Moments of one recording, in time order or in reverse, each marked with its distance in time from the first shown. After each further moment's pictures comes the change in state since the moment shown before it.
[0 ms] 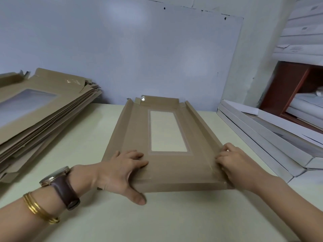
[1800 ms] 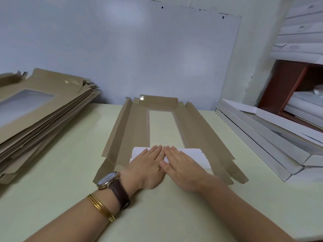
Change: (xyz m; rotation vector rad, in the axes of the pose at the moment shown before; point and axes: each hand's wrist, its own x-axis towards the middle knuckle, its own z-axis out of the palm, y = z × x) left_hand 0.072 0.037 0.040 0.136 0.175 -0.068; right_hand 0.053 -0.116 0.009 0.576 -0.110 -0.041
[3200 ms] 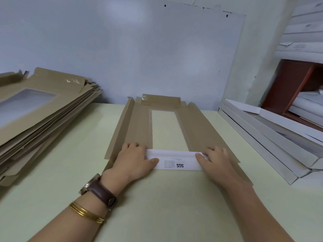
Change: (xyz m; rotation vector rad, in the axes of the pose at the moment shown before) left_hand -0.018 -0.025 -0.030 -0.300 0.156 -0.349; right_hand -0.016 0.052 -0.024 0.186 0.369 0.409
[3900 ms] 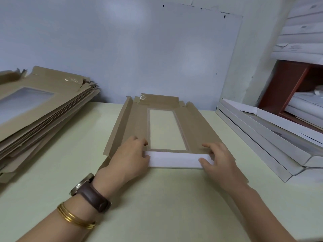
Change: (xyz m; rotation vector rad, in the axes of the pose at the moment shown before) left_hand -0.015 0.009 -0.014 -0.069 0.176 0.070; right_hand -0.027 0.003 -0.016 0.181 0.192 -0.144
